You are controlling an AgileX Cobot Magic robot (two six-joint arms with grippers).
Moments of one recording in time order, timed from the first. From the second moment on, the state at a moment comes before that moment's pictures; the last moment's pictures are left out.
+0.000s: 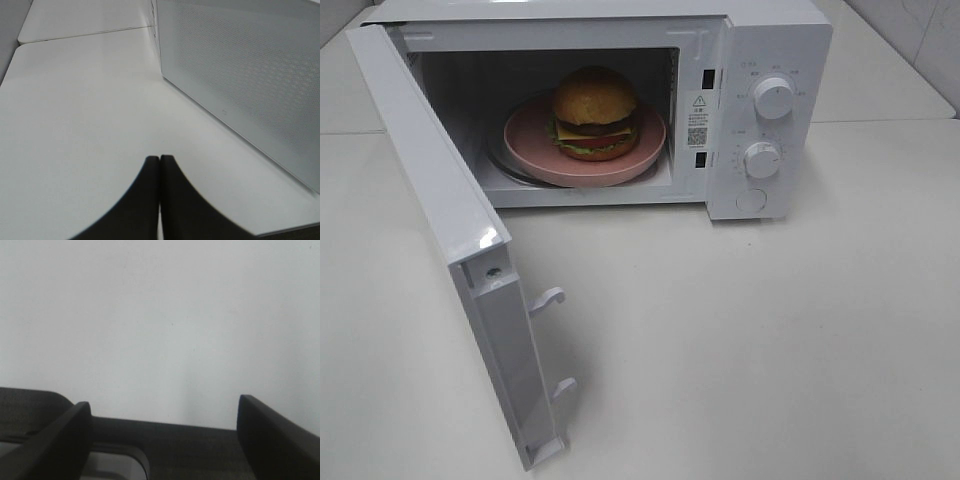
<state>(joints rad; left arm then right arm) -0.01 0.00 -0.50 -0.13 1.06 0.20 0.17 0.52 -0.53 -0.04 1.05 0.04</state>
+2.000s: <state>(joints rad) -0.01 0.51 -0.43 -0.43 0.48 0.44 0.17 0.00 -0.50 0.00 1.02 -0.01</state>
